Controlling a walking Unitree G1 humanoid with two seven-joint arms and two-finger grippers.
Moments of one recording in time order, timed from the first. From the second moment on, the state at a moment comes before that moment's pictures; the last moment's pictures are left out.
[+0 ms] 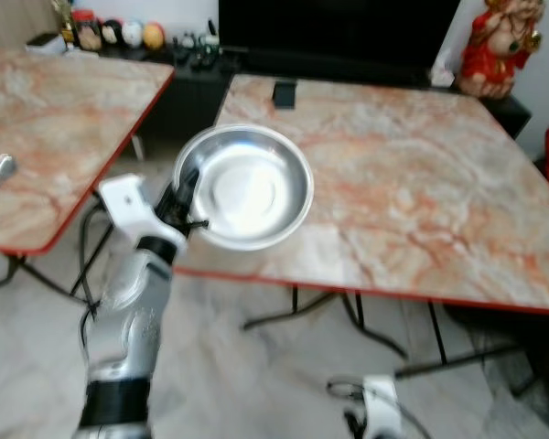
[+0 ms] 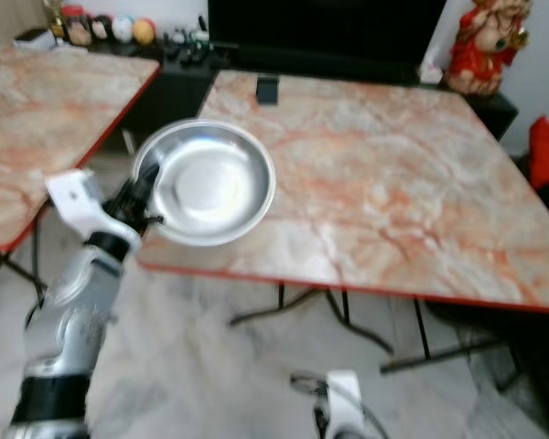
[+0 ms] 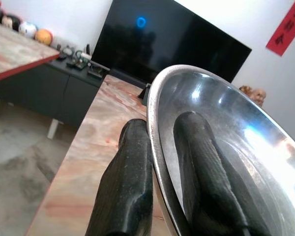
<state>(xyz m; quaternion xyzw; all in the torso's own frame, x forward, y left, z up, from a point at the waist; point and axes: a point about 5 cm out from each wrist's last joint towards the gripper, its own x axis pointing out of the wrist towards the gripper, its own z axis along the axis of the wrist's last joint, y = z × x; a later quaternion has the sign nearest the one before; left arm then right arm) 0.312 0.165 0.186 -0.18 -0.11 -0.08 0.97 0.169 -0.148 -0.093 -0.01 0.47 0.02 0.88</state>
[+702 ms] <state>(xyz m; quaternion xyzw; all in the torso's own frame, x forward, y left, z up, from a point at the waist) 0.309 0.155 0.180 -0.16 -0.10 -0.10 0.98 0.170 -0.161 -0.092 -0.02 0.47 0.00 0.89</state>
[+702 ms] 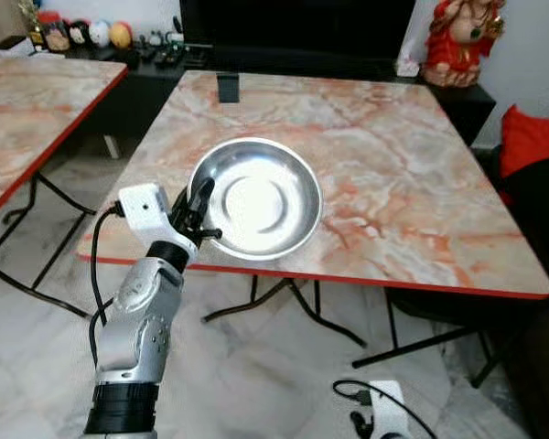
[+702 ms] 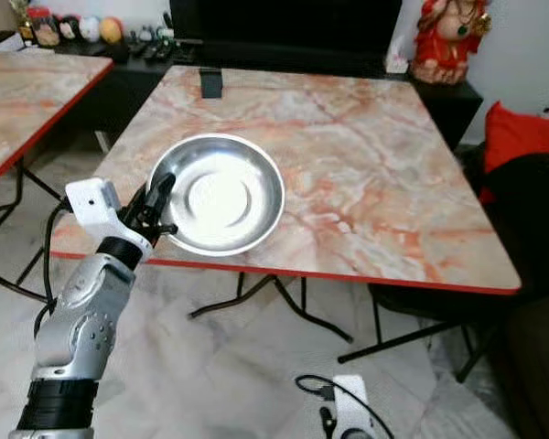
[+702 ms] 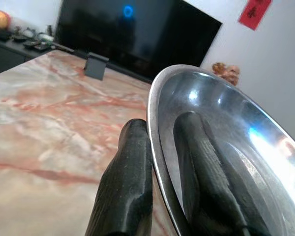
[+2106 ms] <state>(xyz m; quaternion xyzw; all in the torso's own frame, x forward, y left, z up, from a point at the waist) 0.304 0.172 0.170 -0.11 -0.07 -0.08 0.99 0.170 -0.158 -0.092 -0.02 0.47 0.01 0.88</state>
